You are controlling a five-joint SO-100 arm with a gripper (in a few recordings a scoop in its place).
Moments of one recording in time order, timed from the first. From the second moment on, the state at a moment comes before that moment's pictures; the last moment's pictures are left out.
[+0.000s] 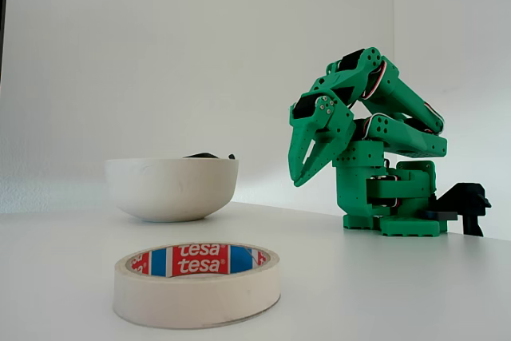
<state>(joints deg) 0.7 193.8 165.7 78.8 0.2</state>
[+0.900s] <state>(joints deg) 0.1 193.8 165.7 78.8 0.3</state>
